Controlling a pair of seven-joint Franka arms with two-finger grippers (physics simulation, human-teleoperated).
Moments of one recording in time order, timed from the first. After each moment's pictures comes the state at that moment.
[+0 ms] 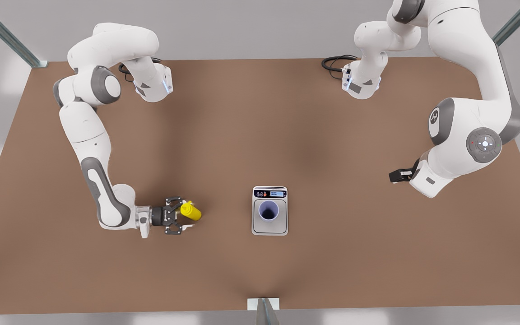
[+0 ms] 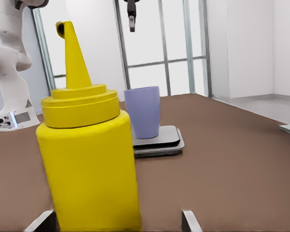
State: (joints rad) left arm -0.04 0.31 -0.09 -1.43 0.04 1.61 -0.21; right arm -0.21 1.05 0.30 -1.46 1.17 1.84 -2.30
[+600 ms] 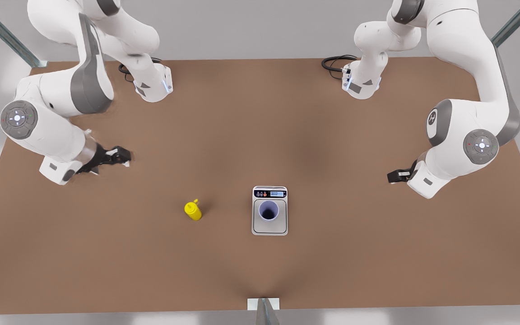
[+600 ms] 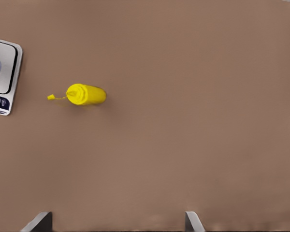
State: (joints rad) left arm -0.04 0.31 -0.09 -1.43 0.04 1.61 -0.21; right arm -0.03 0.20 0.16 -1.40 0.01 1.50 -0.02
